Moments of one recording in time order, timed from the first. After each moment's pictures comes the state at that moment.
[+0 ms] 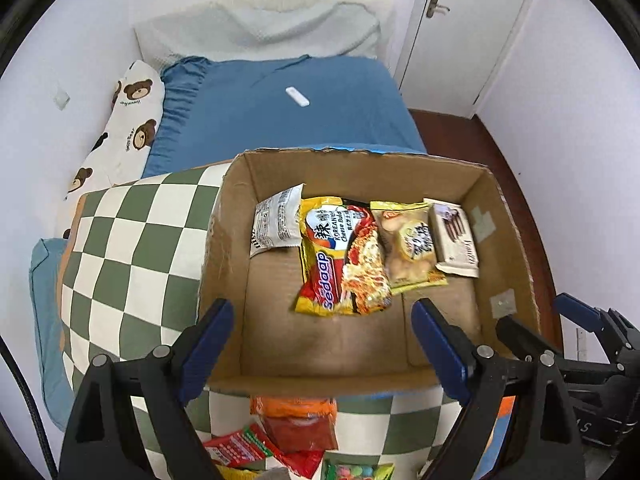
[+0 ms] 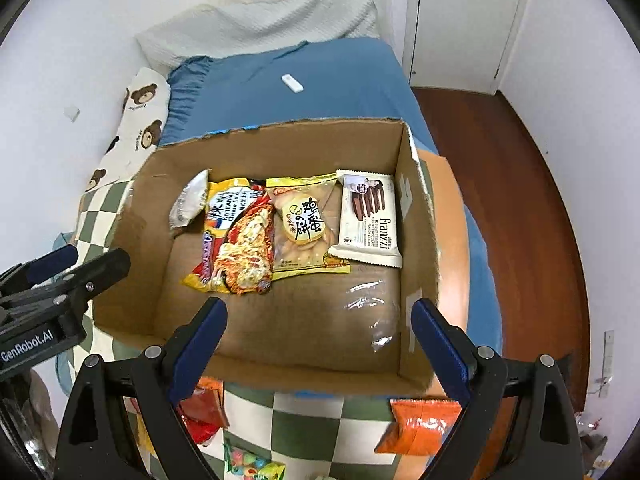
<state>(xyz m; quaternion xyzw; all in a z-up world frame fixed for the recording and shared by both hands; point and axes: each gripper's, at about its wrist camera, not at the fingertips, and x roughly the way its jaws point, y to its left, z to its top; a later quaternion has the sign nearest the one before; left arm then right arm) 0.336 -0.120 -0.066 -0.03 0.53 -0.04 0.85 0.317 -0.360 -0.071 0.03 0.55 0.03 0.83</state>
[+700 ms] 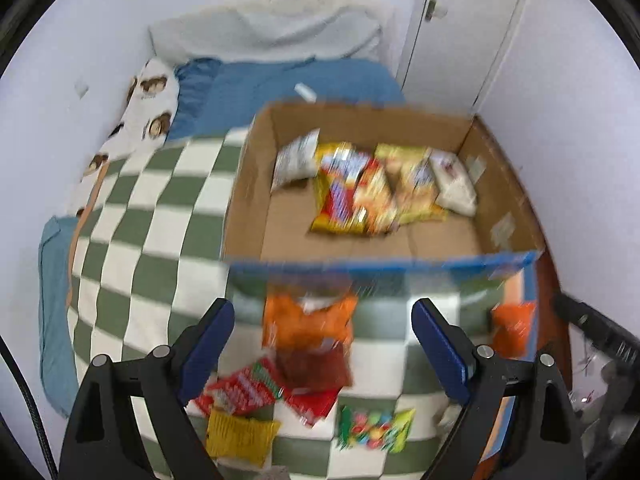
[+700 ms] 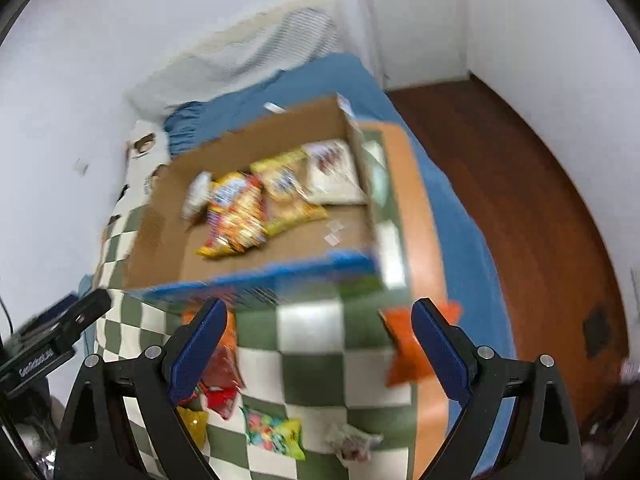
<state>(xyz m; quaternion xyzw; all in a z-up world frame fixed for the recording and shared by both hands) 0.235 -0.103 -0.096 -0.02 0.53 -0.03 0.85 0.195 -0.425 -0.073 0.14 0.52 -0.01 0.84</state>
